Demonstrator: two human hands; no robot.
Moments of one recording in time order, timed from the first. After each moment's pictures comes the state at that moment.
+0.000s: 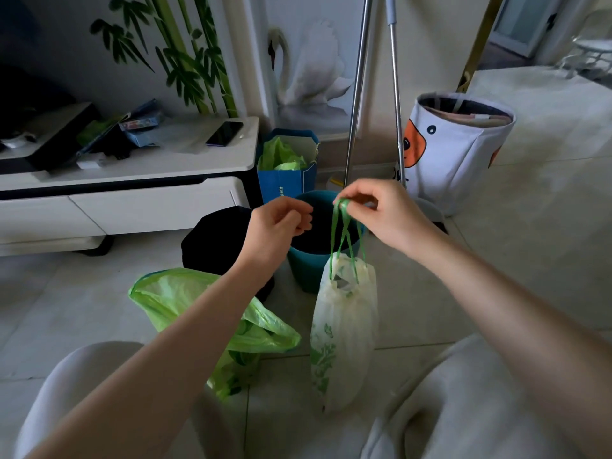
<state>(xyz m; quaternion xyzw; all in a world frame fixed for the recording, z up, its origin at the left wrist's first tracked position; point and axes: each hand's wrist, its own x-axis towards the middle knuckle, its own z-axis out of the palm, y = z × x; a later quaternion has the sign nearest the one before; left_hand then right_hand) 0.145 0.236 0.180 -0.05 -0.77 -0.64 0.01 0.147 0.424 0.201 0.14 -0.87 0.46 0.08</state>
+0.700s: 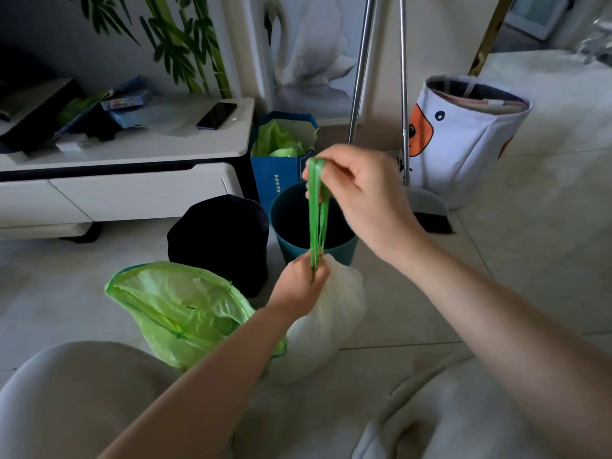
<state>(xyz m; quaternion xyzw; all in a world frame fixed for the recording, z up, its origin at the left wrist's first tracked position) 0.144 0.272 0.062 -0.11 -0.90 -0.42 -0.04 0.139 0.394 0.213 0.19 -0.79 0.55 0.19</state>
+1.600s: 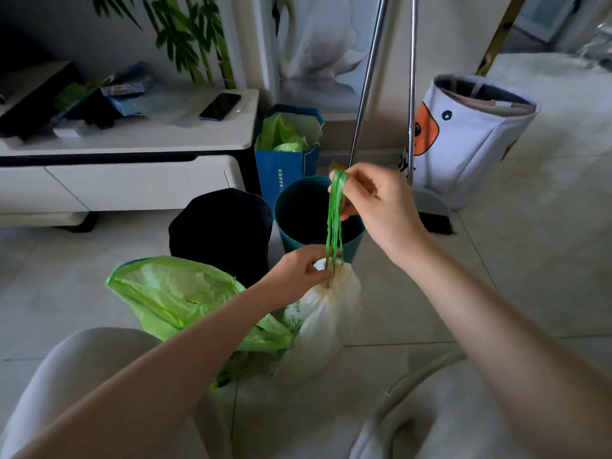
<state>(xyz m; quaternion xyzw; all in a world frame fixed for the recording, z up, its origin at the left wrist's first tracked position) 0.127 0.244 0.080 -0.15 -0.86 -0.46 -0.18 0.123 0.397 0.180 0.10 -0.78 0.61 0.12</state>
